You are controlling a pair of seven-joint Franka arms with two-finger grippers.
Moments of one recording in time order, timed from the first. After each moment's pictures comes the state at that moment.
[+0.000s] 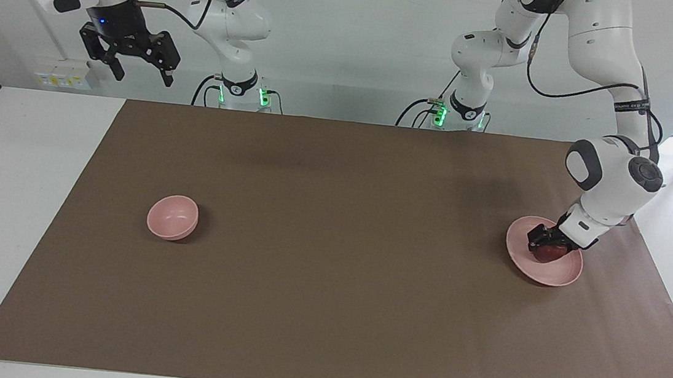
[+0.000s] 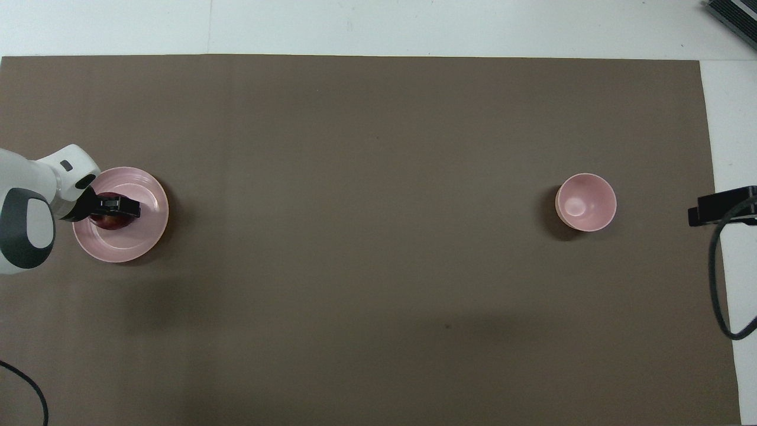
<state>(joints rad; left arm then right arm) 0.19 0.28 -0.05 -2.01 -0.02 2.28 0.22 0.04 -0.07 -0.07 -1.49 -0.01 1.42 0.03</state>
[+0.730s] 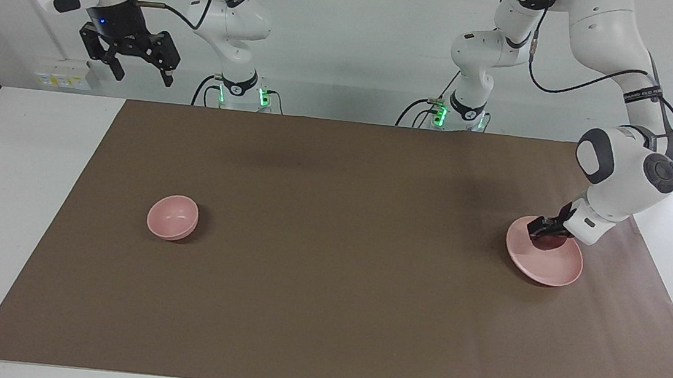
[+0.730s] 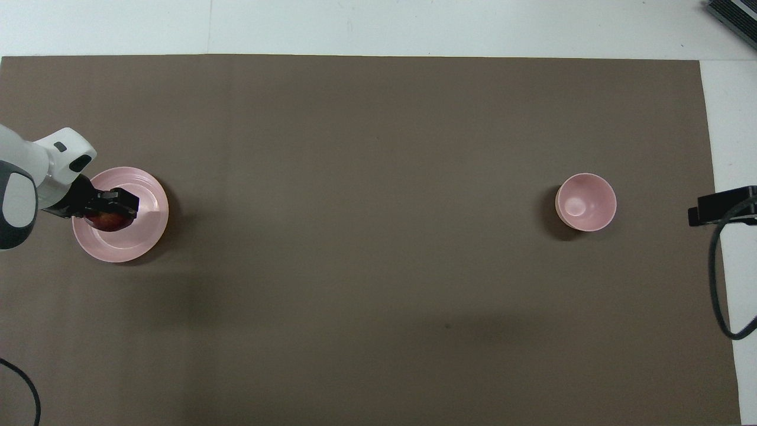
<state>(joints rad) 0.16 0.26 -0.06 -1.87 -0.03 1.97 0.09 0.04 -0.07 -0.07 -1.49 -0.01 1.42 0.03</state>
